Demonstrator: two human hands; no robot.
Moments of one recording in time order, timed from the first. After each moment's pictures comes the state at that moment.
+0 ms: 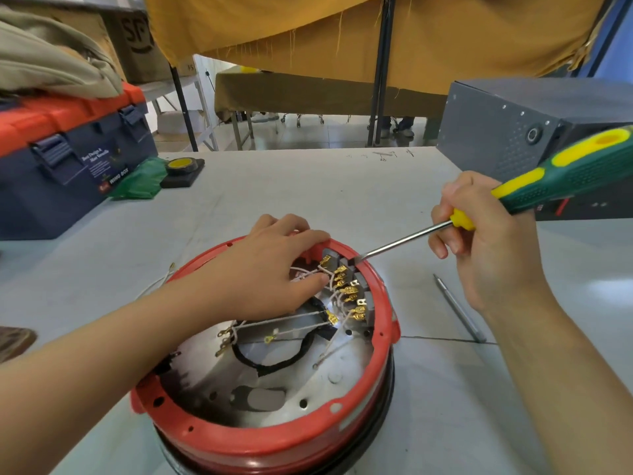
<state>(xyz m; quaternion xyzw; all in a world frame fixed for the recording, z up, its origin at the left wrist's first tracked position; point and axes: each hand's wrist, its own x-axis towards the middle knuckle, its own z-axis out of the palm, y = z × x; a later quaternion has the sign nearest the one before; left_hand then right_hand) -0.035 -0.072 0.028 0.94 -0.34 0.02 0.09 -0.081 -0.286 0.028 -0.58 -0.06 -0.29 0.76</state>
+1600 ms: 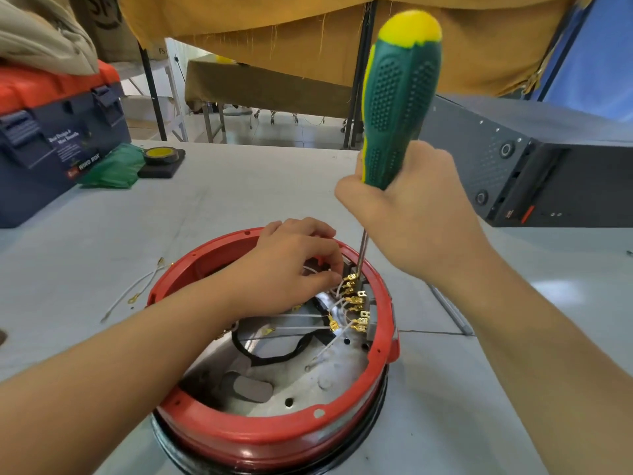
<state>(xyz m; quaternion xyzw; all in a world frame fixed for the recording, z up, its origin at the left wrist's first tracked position) -0.032 -0.074 0.023 0.87 -0.42 0.00 0.26 -0.091 -0.209 0.085 -0.89 -0.10 -0.34 0.29</state>
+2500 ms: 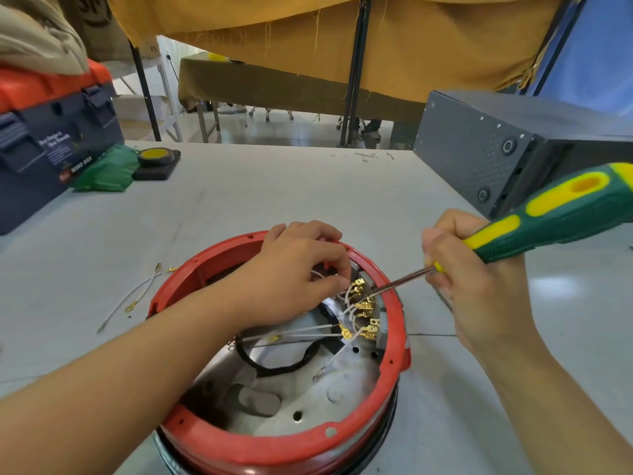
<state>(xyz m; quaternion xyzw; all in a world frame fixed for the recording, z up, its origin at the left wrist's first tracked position) -0.034 -0.073 0.022 0.88 -0.41 0.00 0.24 -0.111 -0.251 0.018 -0.72 -0.06 -0.33 0.61</state>
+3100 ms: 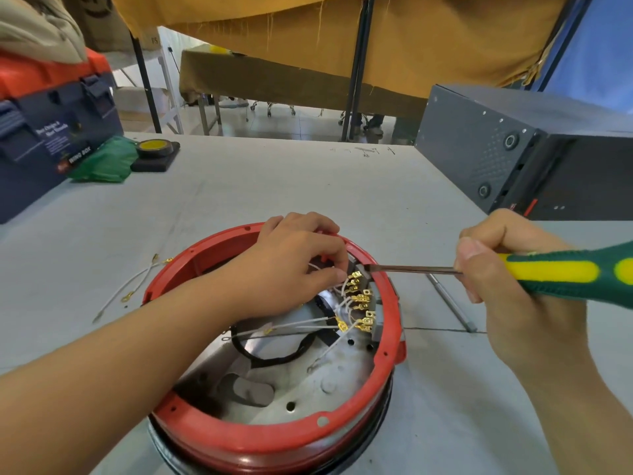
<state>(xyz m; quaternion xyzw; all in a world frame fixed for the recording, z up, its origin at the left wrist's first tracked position) -0.034 -0.074 0.022 0.88 -0.41 0.01 0.23 -0.141 -0.263 0.022 -0.79 -0.11 -0.39 0.46</state>
